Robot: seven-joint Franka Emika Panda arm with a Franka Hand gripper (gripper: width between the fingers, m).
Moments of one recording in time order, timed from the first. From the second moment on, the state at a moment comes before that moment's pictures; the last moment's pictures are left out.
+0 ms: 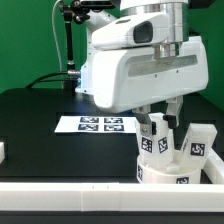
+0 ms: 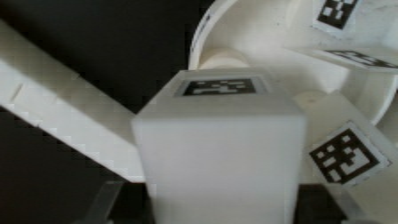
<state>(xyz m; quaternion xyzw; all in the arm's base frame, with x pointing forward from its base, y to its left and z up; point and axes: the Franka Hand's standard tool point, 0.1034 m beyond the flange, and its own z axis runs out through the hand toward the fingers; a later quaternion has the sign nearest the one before) 0.628 0.042 0.091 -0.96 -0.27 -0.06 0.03</state>
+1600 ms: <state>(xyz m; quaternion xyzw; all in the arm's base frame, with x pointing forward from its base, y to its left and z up) 0.627 0.070 0.089 -0.94 0.33 -0.02 0.10</state>
